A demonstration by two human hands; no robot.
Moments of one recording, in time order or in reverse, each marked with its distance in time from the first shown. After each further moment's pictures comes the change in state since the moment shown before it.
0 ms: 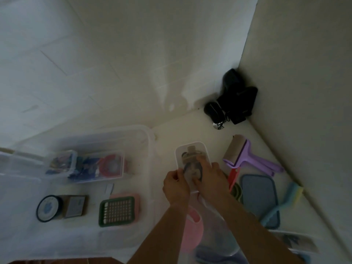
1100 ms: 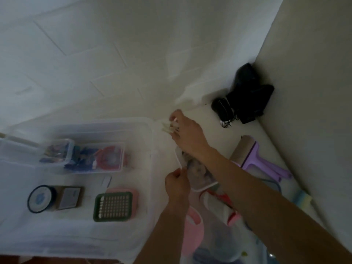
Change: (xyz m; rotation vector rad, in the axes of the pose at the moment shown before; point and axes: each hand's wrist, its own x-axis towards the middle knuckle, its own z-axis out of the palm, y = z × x) left_hand 0.019 -0.010 0.008 -0.349 -0.153 -0.192; right_hand 0.104 -0.093 -0.036 0.158 0.069 -0.461
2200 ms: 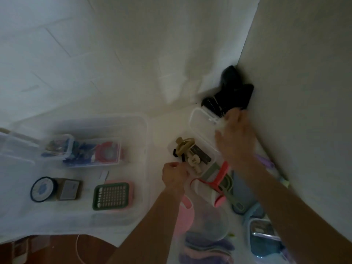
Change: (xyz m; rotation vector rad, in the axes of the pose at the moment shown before) left_hand -0.013 0.002 0.007 0.019 -0.041 -0.157; right_hand -0.104 0.029 -0.098 -0.641 0.429 0.265
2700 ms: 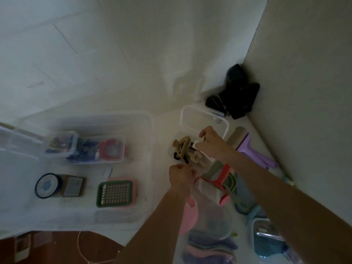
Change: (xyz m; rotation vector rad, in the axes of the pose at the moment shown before) left_hand -0.005 -0.003 0.002 -0.088 -0.085 -0.053; right_hand 0.005 -0.027 0.049 0.736 -0.868 0.130
